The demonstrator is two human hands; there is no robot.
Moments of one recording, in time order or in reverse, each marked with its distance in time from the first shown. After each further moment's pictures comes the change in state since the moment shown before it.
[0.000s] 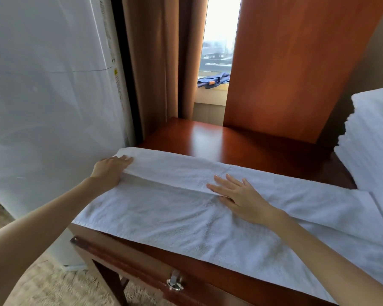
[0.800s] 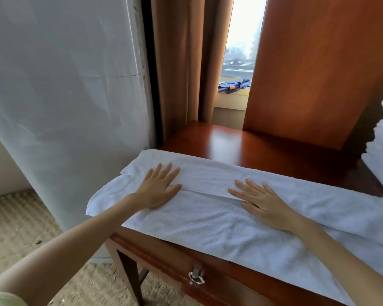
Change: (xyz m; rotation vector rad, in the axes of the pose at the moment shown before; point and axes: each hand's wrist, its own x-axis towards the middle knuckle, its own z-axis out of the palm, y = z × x) left_hand -0.044 0.058 0.008 -0.347 -0.095 0.181; right_hand -0.011 0.001 0.001 0.000 -0.055 -0.035
